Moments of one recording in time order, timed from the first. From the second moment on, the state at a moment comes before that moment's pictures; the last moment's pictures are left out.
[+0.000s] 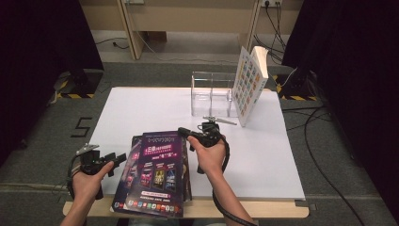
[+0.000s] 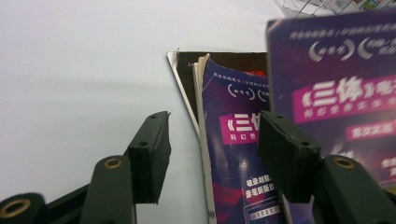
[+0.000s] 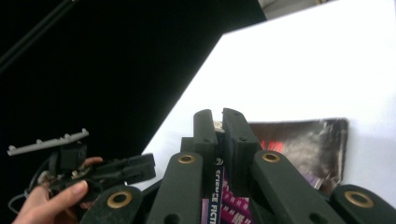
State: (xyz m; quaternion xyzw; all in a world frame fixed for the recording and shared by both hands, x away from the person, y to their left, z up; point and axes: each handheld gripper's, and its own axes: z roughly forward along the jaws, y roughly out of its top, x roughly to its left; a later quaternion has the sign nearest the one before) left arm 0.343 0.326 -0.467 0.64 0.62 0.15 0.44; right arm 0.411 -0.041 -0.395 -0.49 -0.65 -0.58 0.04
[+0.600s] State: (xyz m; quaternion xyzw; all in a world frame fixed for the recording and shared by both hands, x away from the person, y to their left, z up) left arm 0.345 0.323 -0.470 0.64 0.62 0.14 0.44; right arm 0.420 -0.075 -0.339 -0.48 -0.64 -0.59 -0.08
